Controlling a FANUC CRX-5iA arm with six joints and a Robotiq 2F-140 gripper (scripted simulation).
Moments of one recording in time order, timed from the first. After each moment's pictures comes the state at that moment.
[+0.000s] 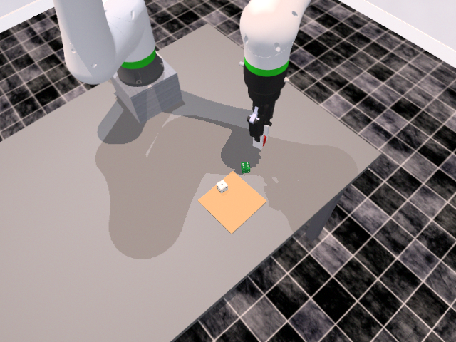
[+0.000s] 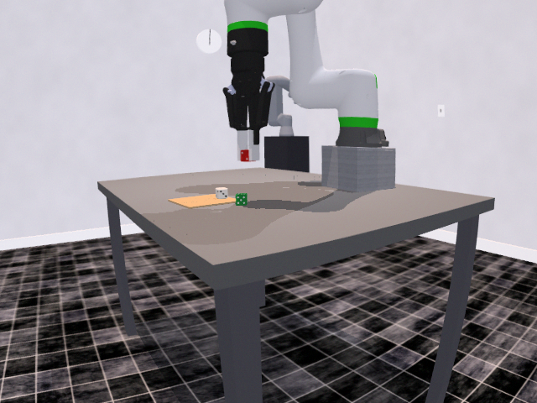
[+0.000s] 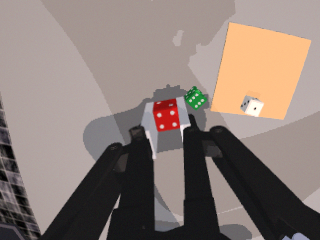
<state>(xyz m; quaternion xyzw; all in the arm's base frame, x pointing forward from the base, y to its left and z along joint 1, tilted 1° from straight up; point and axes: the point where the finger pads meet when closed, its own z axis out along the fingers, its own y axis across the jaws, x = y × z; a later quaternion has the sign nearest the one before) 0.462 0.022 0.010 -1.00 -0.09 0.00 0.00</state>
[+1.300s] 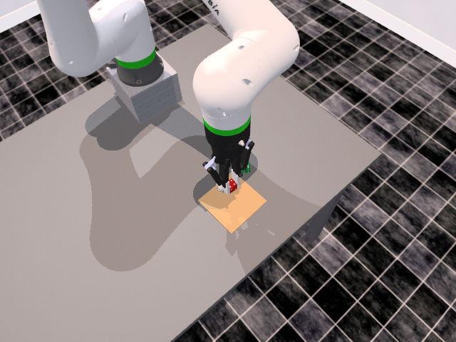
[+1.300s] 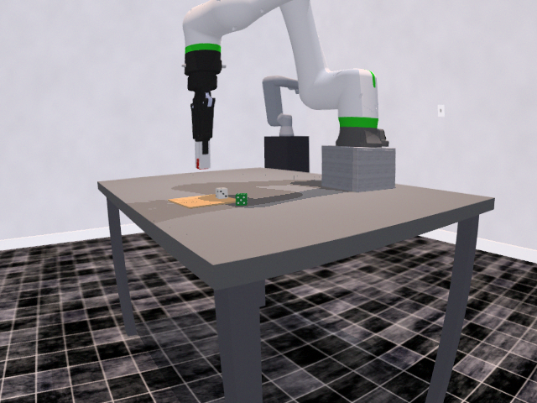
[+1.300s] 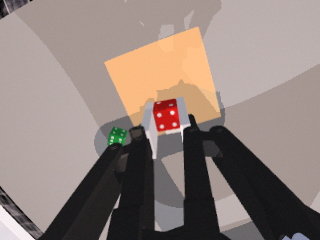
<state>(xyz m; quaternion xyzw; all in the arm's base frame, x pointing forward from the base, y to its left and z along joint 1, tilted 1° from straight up) 0.482 -0.131 -0.012 -0.99 0.13 0.00 0.00</state>
